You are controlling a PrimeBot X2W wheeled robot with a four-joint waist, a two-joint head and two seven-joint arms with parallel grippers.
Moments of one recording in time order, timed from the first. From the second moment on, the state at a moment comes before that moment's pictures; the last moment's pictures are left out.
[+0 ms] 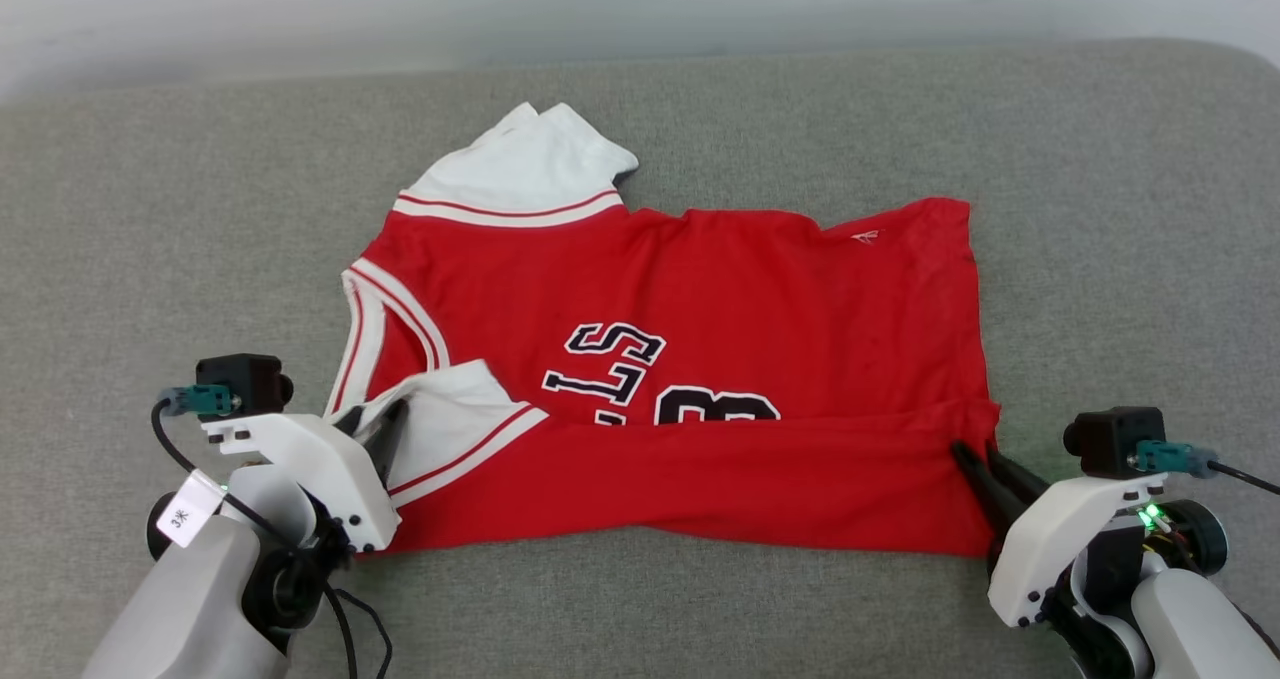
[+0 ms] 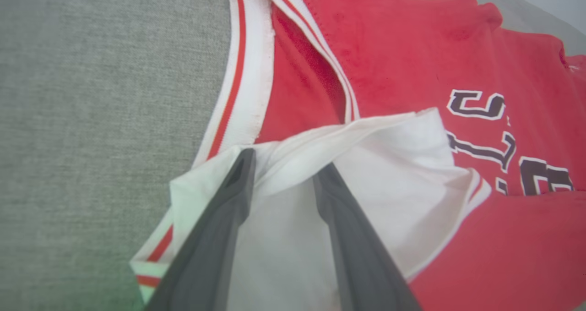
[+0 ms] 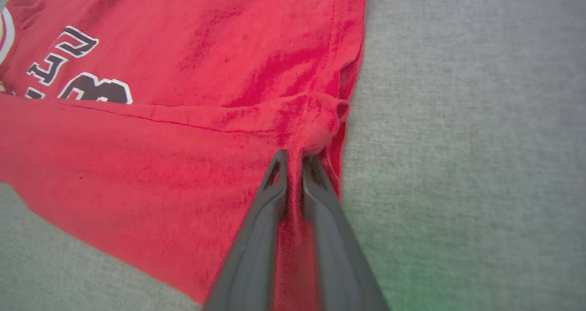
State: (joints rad) left arm -0.40 0.42 -0.39 0.46 -0.83 0.07 0.21; right arm -0.26 -0.29 0.25 0.42 0.51 0.13 0.15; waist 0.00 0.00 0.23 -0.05
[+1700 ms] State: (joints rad) left arm -0.30 0.60 -0.41 0.24 -0.95 0.16 0.61; right arm -0.12 -0.19 -0.01 0.14 0.36 0.13 0.12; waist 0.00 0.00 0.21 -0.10
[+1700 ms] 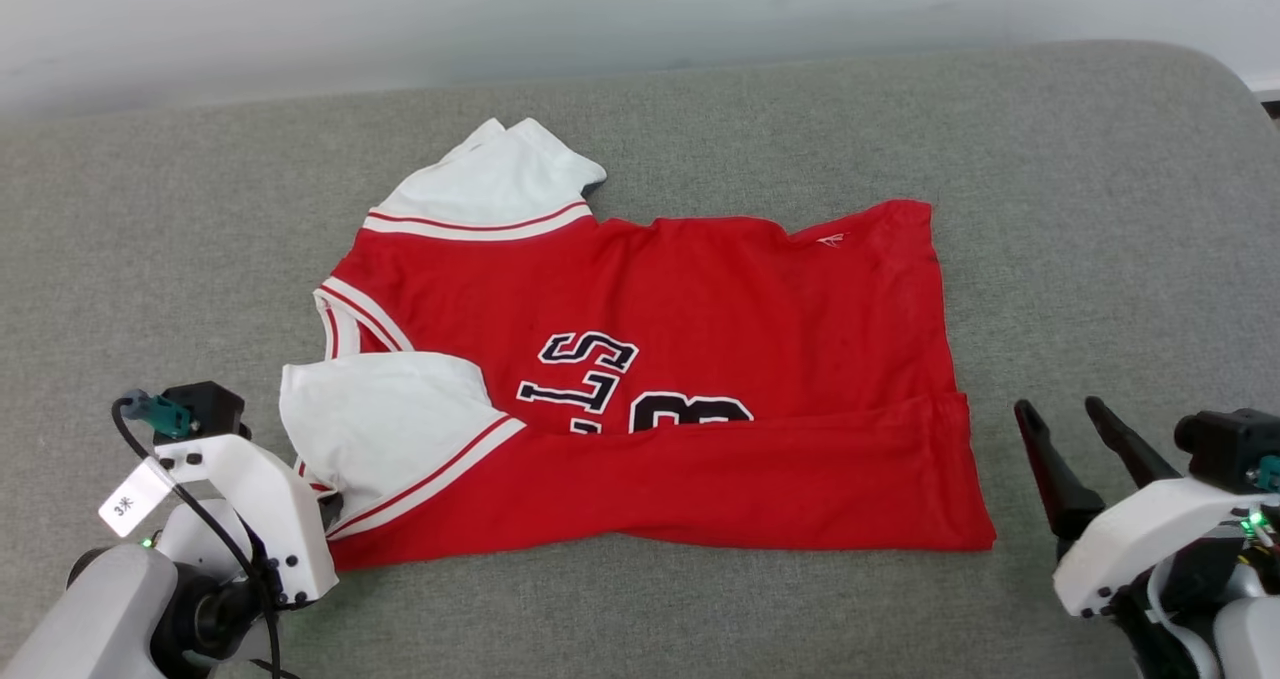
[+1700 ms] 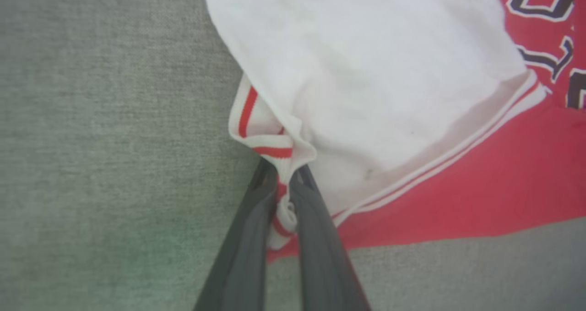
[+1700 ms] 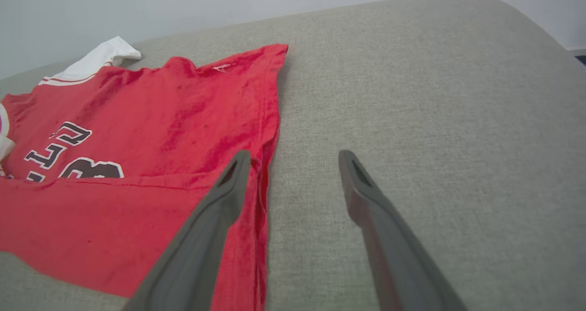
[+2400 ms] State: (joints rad) left arm -0.27 0.64 -0.42 -0.01 -0.88 0.22 0.56; right arm -0.15 -0.28 0.11 0.16 0.50 0.13 0.62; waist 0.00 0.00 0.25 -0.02
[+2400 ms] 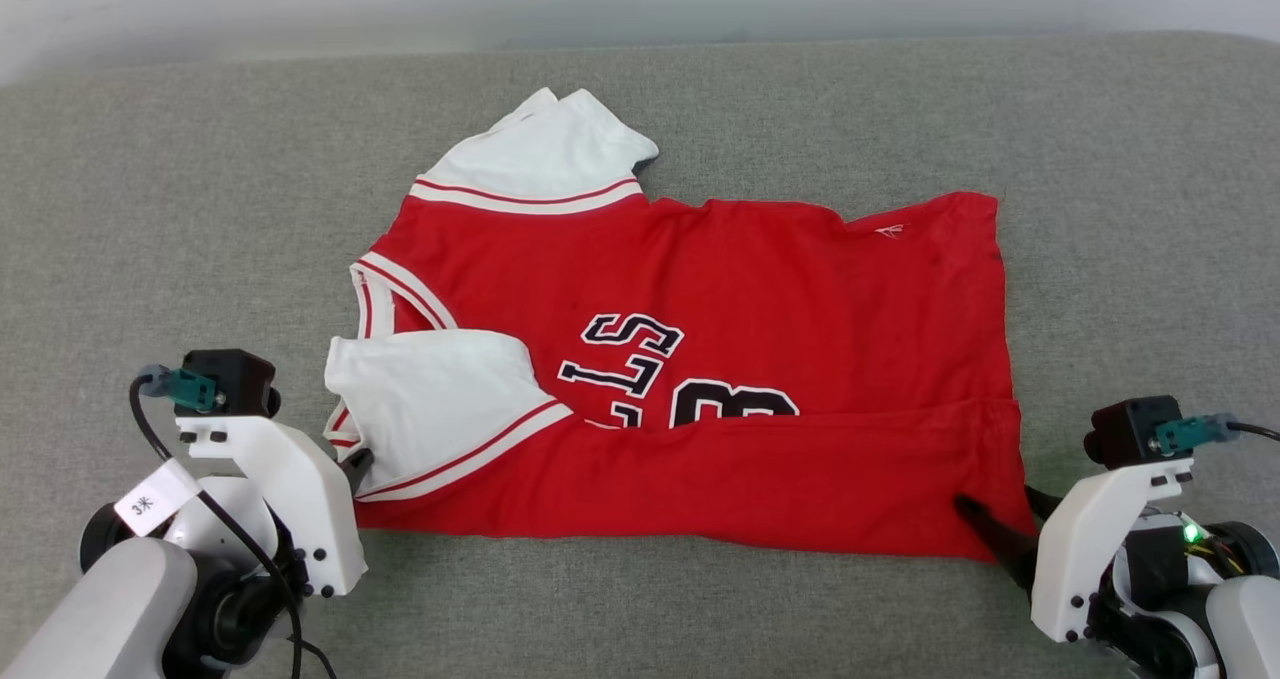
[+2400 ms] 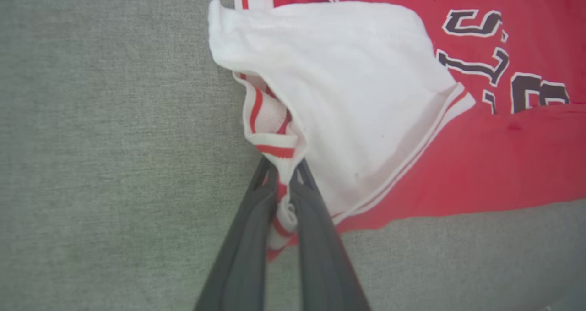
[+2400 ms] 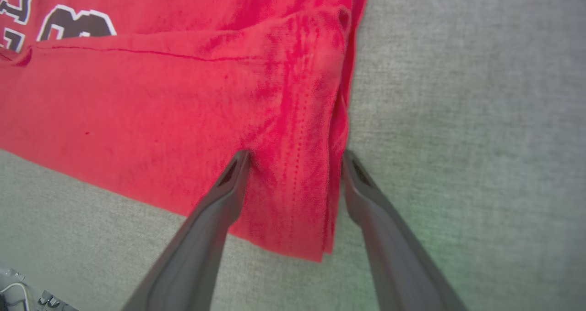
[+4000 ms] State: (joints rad) left arm 0.10 0.55 -0.38 0.07 -1.00 0.25 0.38; right arm 0.13 -0.21 0.08 0.12 0.49 0.13 0.56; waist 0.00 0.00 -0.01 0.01
